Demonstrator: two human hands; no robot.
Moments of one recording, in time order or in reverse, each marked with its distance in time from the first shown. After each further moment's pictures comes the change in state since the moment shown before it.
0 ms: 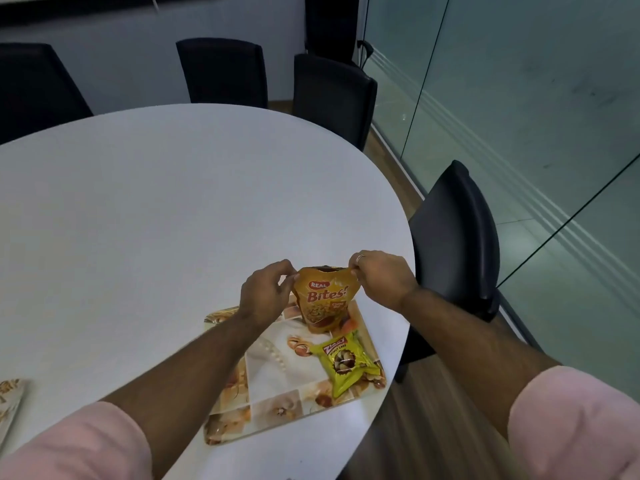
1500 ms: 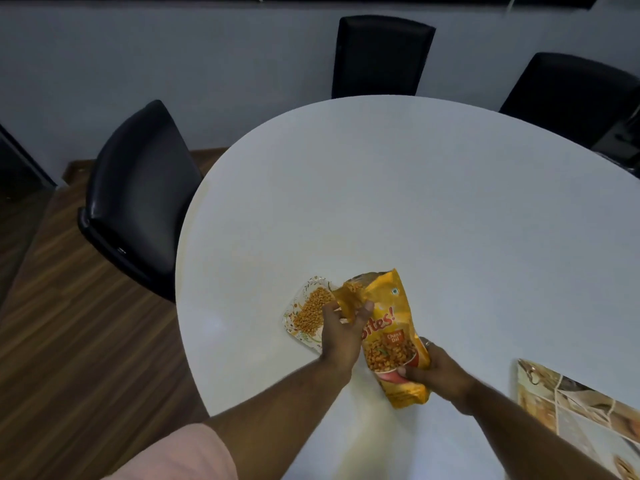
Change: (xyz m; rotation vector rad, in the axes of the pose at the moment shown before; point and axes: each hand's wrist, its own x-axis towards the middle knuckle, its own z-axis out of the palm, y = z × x) left_hand -0.230 -0.344 -0.304 -1.014 0.644 -0.860; right_hand 0.036 -0.511 0.191 0.998 -0.925 0.035
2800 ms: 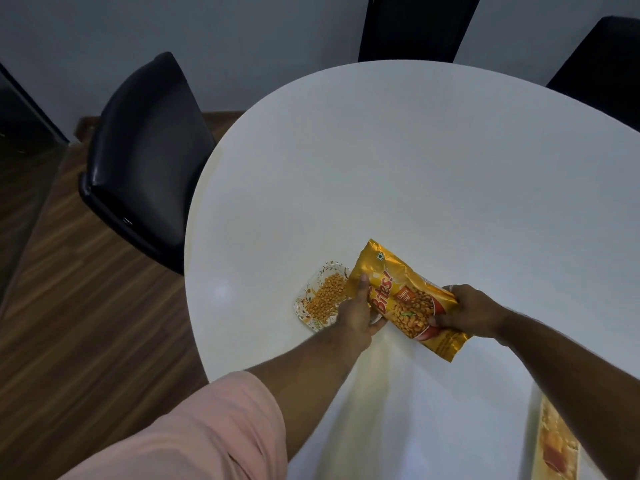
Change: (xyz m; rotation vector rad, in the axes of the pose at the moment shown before) left_hand 0.075 -0.015 0.008 -0.369 0.000 -0.452; right_hand 0.070 -0.087 -0.053 -0.669 0.064 0.110
